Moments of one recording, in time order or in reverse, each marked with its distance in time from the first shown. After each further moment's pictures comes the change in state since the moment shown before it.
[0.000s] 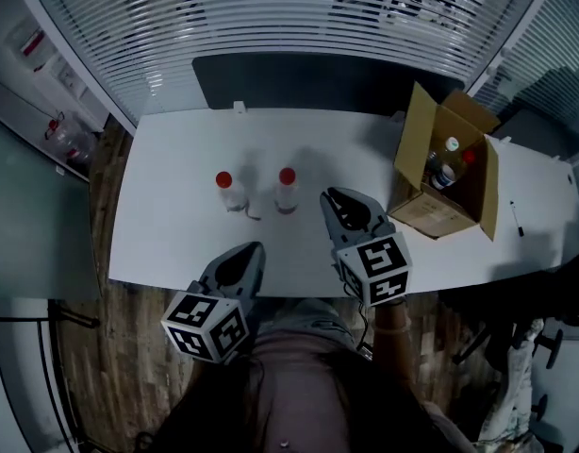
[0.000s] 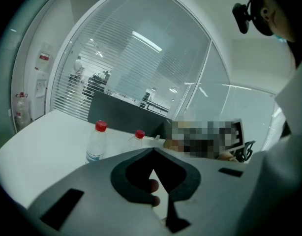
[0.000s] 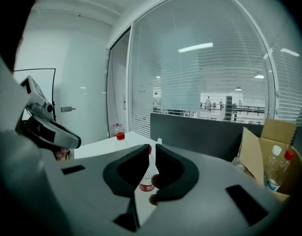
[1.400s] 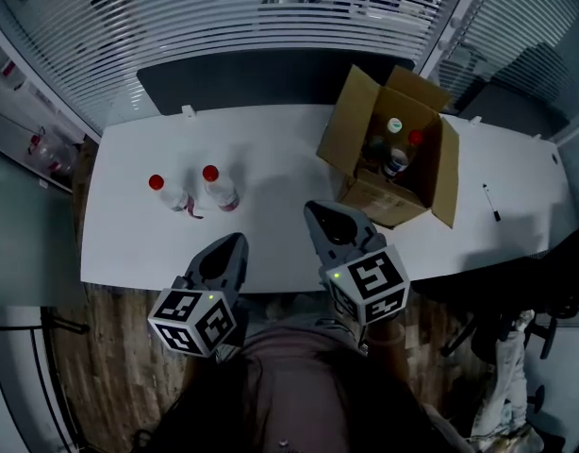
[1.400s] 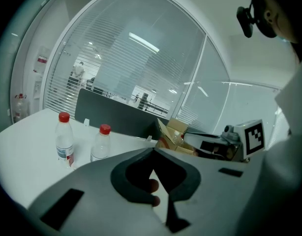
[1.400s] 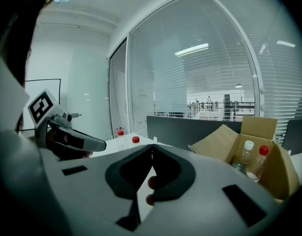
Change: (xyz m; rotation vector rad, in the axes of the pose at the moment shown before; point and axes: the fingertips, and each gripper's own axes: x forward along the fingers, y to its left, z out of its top) left arm 0.066 -0.100 -0.015 0.017 -0.030 0.027; right arm -0.108 -0.070 -0.023 0.045 -0.016 0.051
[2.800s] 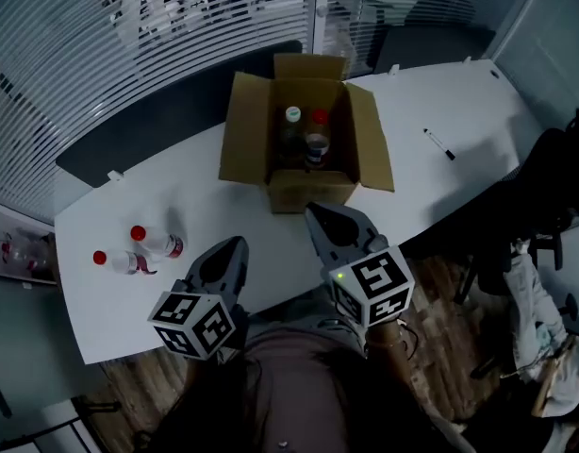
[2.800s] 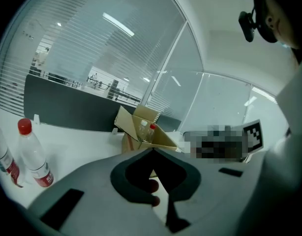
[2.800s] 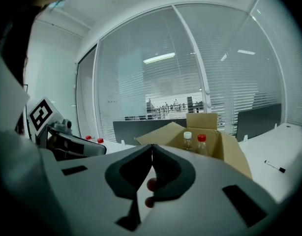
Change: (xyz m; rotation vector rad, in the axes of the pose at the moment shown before) left arm 0.090 -0.116 -0.016 0.134 0.137 -0.324; right arm -0.107 -0.108 -0.030 0.169 -0.065 -0.341
